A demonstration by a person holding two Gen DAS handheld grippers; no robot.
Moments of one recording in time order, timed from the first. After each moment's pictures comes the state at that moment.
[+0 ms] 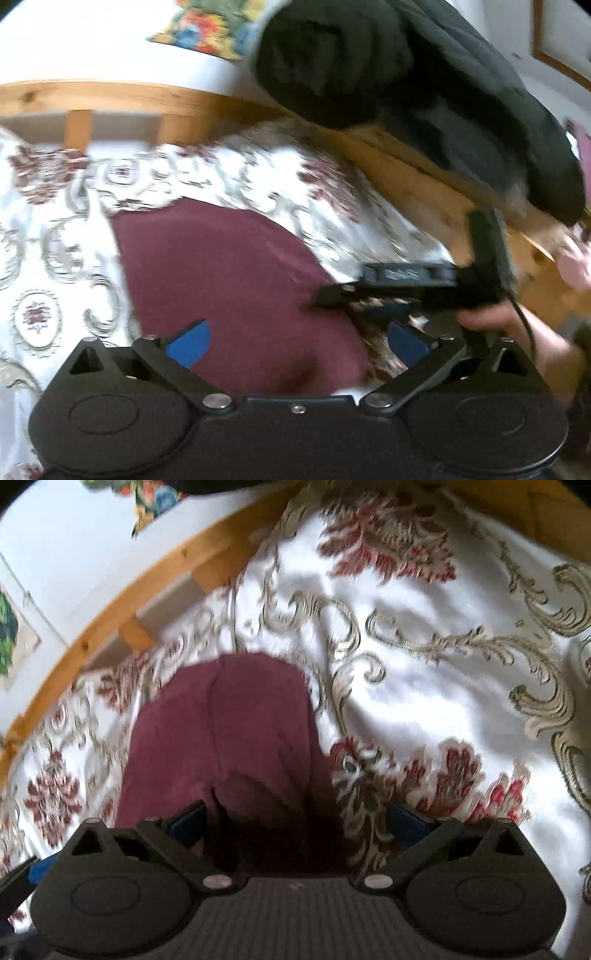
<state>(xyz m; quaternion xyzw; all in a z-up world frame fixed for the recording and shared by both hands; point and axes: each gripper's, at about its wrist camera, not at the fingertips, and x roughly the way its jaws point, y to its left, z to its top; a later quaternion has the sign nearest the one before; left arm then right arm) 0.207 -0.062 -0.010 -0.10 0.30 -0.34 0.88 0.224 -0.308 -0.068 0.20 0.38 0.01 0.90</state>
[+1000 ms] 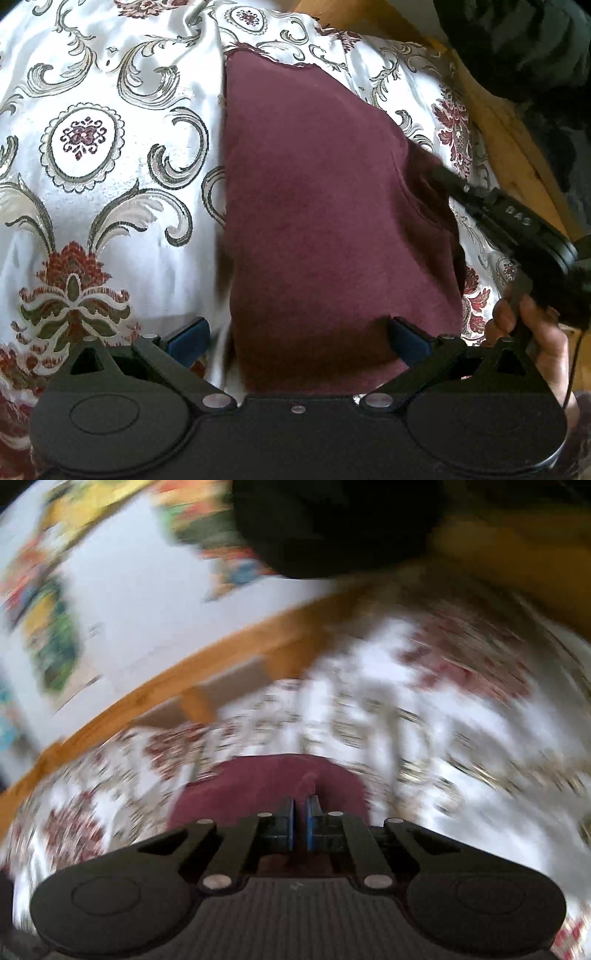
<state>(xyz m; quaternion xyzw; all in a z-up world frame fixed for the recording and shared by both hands) 0.256 -0.037 -0.078 -0.22 0.51 -0.24 0.79 0.242 -0.280 -0.053 0.12 0.21 0.10 0.97</state>
